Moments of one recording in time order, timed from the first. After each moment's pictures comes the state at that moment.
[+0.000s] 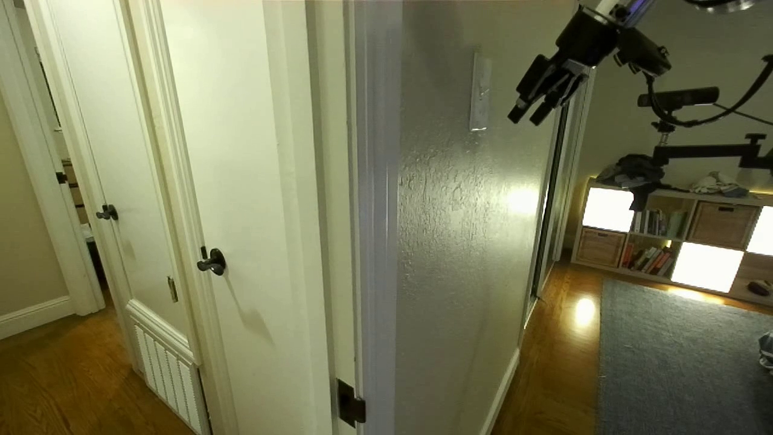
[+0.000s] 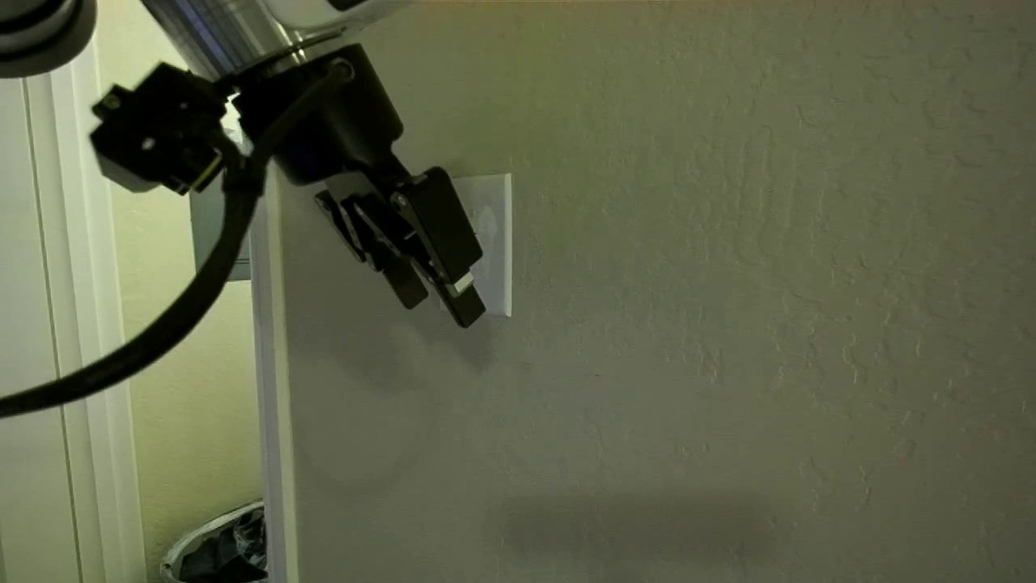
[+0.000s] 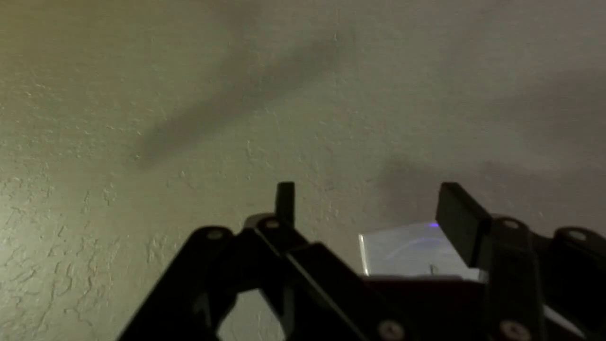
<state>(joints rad) -0.05 -0.13 -0.10 -2.27 0.07 2.77 -0.03</state>
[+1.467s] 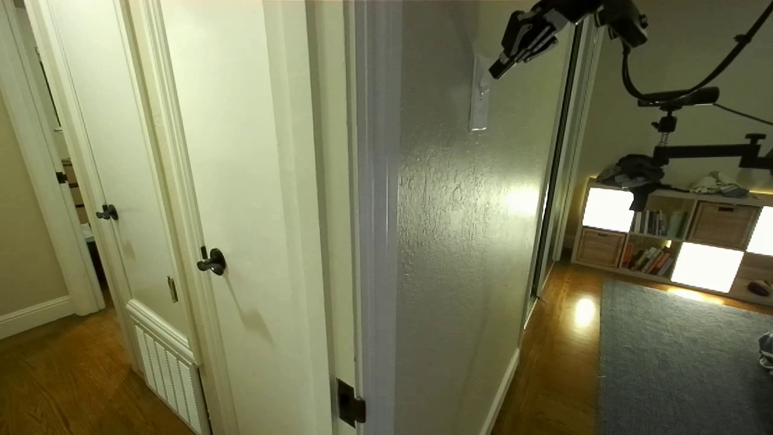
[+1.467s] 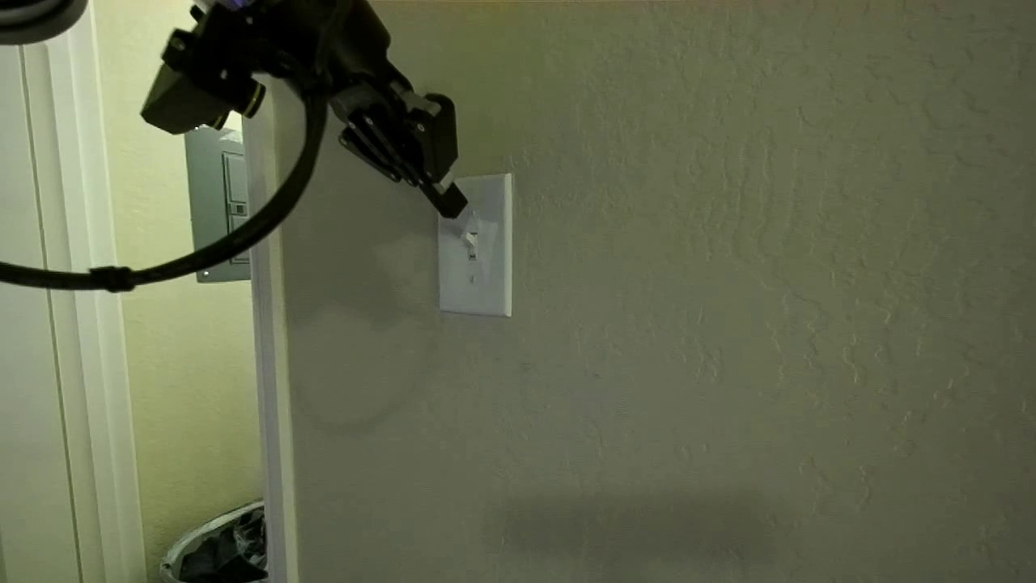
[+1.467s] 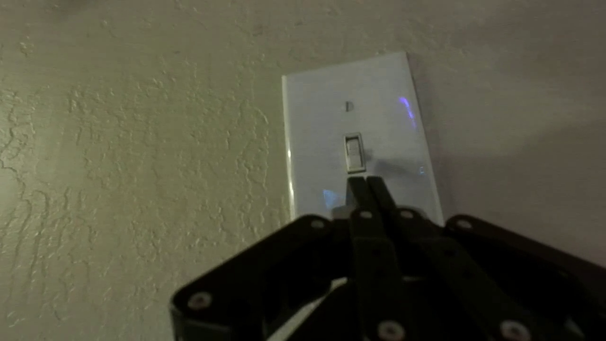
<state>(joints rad) -0.02 -0.14 -0.06 -2.23 0.13 2.97 -0.07</state>
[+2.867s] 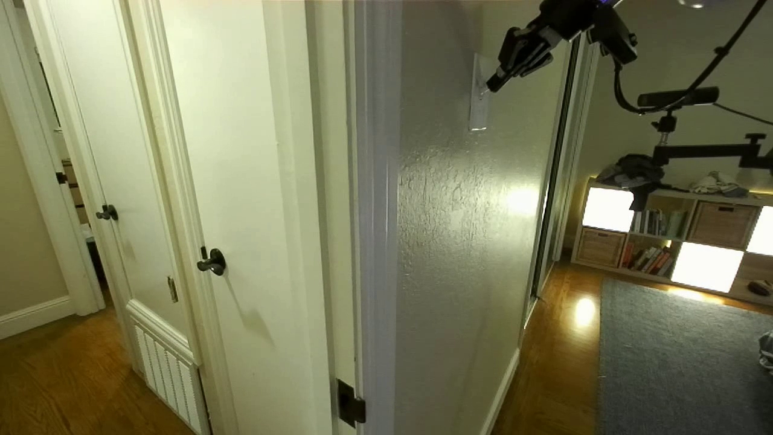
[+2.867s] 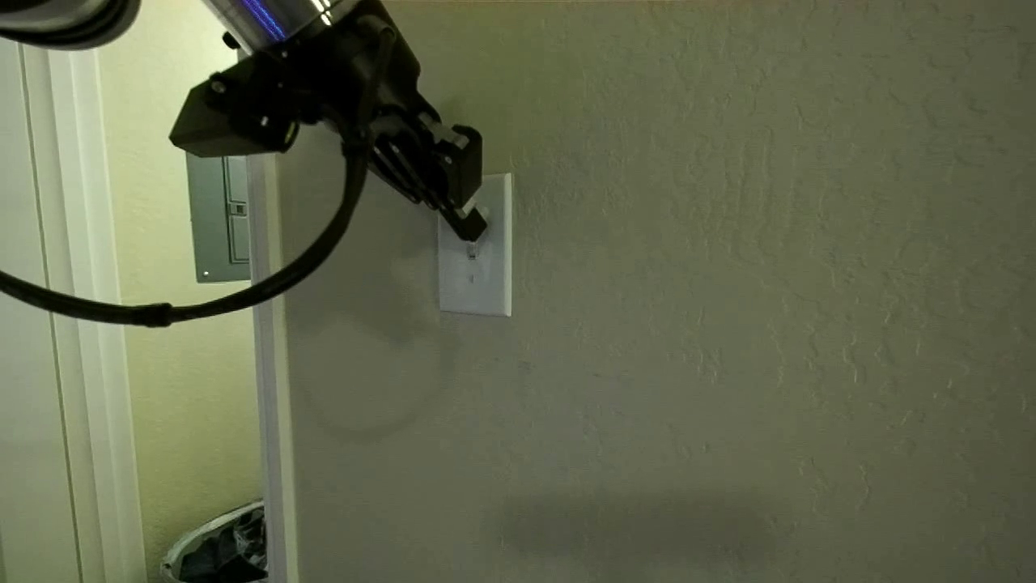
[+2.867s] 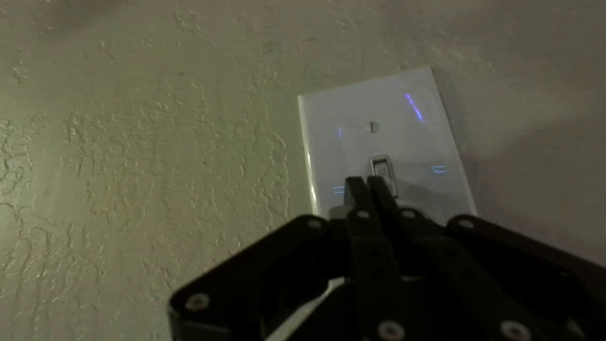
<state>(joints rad) 0.02 -0.09 -0.11 -2.21 0.31 2.97 -0.23</state>
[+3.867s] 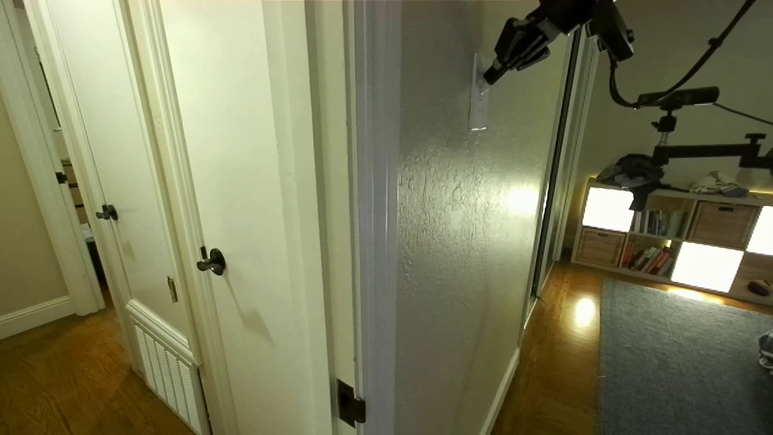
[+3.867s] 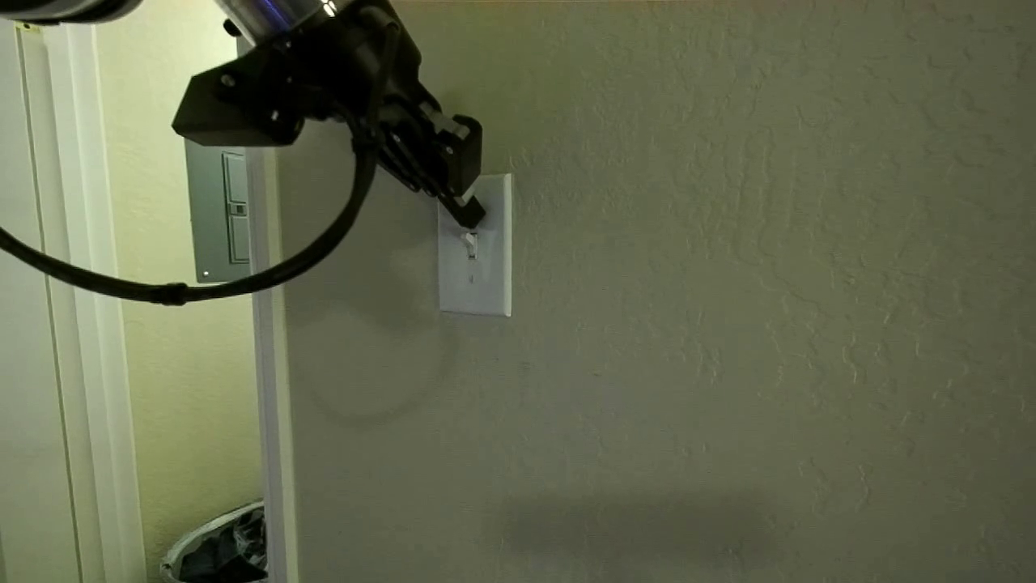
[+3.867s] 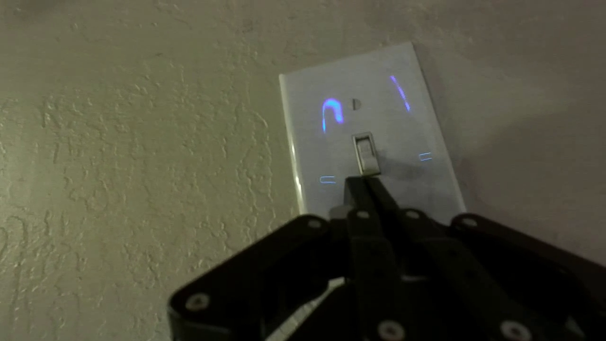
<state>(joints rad) 0.03 -0.09 -0.11 -2.19 0.46 2.97 -0.35</state>
